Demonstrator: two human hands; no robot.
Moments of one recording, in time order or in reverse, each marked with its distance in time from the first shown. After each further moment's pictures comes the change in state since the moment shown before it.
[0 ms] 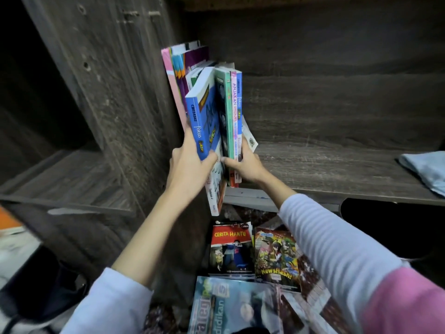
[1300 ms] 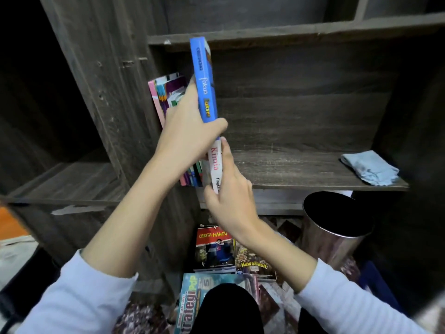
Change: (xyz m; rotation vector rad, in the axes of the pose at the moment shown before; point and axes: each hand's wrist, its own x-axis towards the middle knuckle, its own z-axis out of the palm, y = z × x) left_hand -0.050 0.148 -0.056 0.030 0.016 0.191; right_hand -0.203 -0.133 -0.015 -0.297 0.296 -0.271
